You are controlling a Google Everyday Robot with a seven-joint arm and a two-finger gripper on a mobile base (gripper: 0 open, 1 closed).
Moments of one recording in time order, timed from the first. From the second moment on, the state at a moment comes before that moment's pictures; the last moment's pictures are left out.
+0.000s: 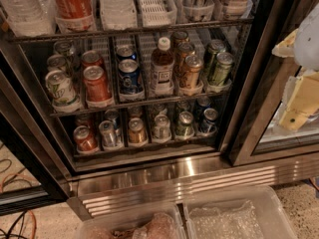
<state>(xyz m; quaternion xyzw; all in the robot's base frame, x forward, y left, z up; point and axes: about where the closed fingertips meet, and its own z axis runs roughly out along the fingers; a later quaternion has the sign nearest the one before) 0.438 -0.217 0.976 -0.60 0.78 -0.03 0.16</state>
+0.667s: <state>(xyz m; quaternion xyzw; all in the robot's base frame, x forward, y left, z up) 0.438 -0.206 0.942 -0.61 0.78 -0.05 0.16</state>
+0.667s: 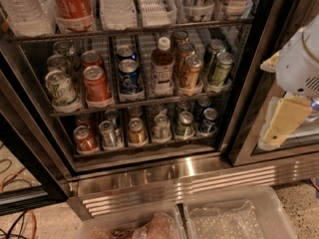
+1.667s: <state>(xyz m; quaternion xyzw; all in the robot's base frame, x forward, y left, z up) 0.421 -0.138 0.774 -0.59 0.79 0.07 0.18</state>
